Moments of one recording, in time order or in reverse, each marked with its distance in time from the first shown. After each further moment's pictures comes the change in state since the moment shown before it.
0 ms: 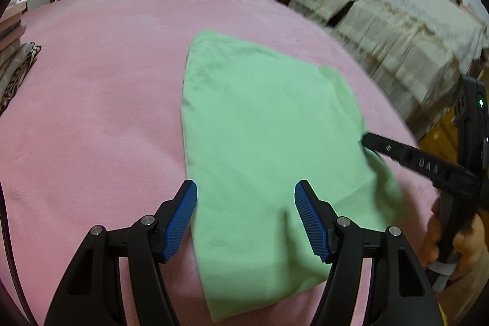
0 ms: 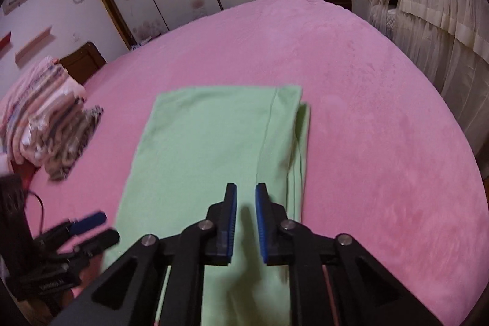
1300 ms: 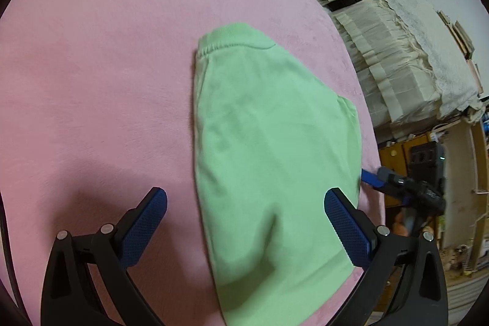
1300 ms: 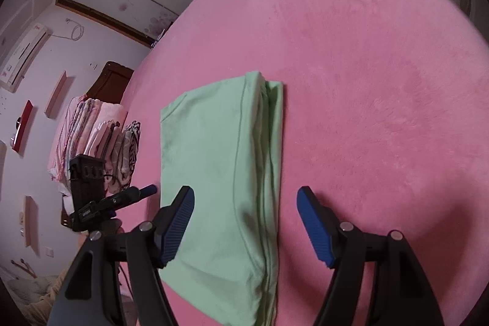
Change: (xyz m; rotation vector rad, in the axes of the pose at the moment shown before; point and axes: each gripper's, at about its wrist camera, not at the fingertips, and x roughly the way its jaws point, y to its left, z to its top) left arm 0.078 0.082 0.100 -0.231 0.281 -0.337; right arm 0.040 -0.089 0.045 0.308 0.258 0.419
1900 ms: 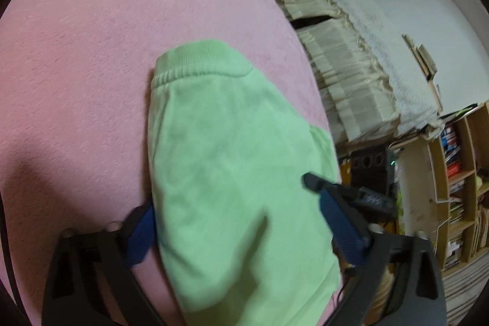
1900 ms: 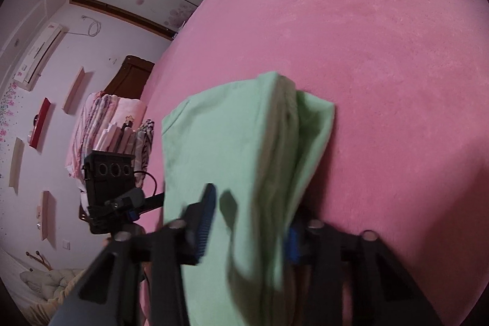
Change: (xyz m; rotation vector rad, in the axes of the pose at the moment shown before) left arm 0.036 0.024 0.020 -0.025 -0.088 -0.260; right arm 0.059 0.001 0.030 -0.040 0.014 0.121
